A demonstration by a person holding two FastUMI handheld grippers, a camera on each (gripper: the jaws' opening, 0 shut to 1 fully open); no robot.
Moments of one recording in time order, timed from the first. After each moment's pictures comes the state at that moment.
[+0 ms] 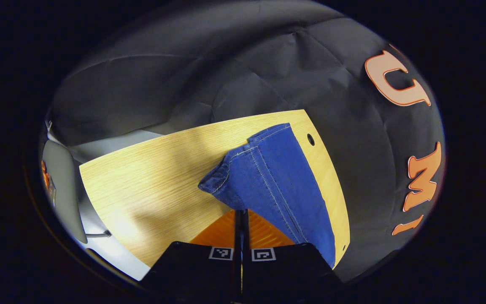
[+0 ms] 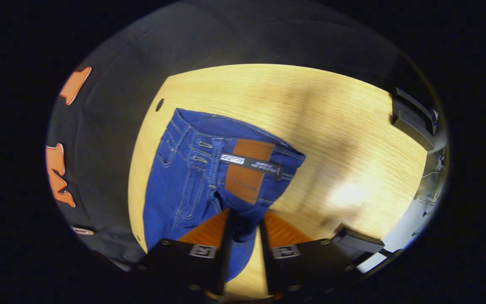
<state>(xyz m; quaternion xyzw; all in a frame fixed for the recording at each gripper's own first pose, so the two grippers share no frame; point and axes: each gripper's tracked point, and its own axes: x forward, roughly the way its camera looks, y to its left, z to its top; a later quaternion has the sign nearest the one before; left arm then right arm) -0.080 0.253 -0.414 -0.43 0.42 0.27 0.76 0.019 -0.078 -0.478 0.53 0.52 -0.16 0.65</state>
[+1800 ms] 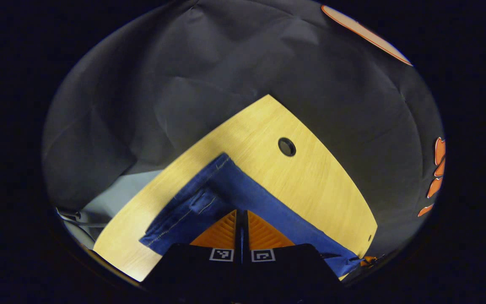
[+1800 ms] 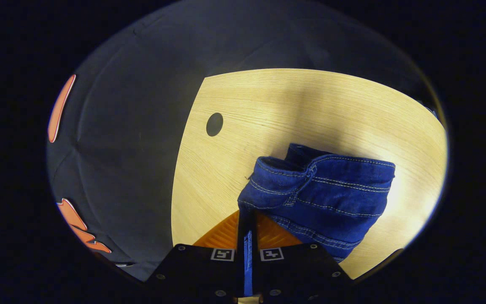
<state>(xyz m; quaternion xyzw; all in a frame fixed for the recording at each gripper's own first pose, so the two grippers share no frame) 0.186 0.302 -0.459 -0.28 0.50 0.21 0.79 0.299 -0.035 -0.433 0.58 0.49 -0.11 0.64</state>
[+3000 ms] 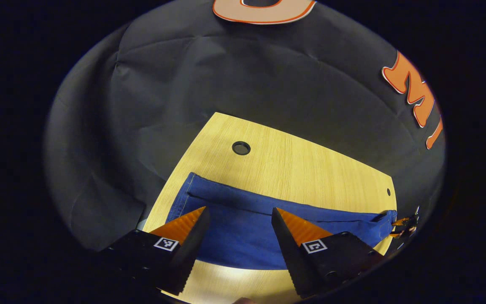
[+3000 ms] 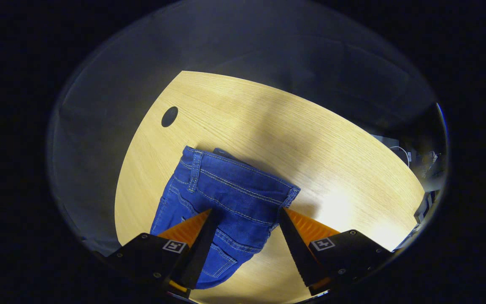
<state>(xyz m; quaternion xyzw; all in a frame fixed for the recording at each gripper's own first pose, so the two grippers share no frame) 0.200 0.238 -0.411 -0.13 0.51 0.09 0.85 0.209 -0.093 -0.485 0.42 0.57 -0.15 0.69</state>
